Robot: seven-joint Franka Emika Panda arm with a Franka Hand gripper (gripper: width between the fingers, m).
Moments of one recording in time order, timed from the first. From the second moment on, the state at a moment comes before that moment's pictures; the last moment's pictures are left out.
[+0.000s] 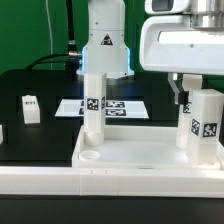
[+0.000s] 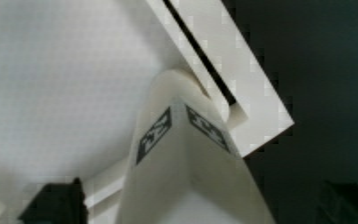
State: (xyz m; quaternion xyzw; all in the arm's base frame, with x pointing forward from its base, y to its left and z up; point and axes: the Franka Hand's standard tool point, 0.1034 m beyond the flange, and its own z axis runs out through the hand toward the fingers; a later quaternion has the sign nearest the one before) arm 0.633 0.102 0.110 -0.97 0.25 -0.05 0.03
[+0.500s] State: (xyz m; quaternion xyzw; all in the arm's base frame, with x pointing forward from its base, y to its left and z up) arm 0.633 0.099 0.110 -1.00 0.07 -0.05 0.01
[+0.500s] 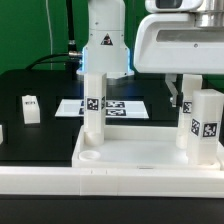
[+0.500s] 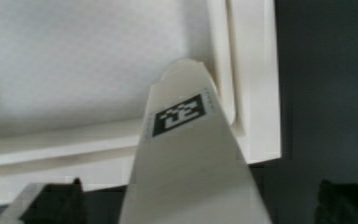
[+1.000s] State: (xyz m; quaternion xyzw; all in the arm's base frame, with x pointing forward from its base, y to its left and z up) arm 0.633 0.097 0.110 -1.00 -0.02 -0.05 -0.01
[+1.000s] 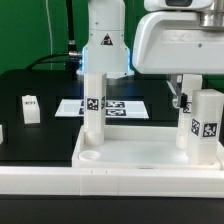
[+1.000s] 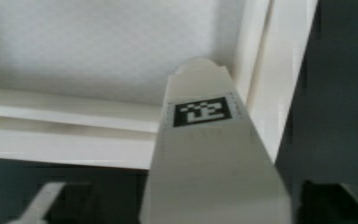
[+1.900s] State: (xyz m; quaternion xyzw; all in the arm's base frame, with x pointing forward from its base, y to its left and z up) arm 0.633 0.095 0.109 -0.99 0.13 -0.05 0.00
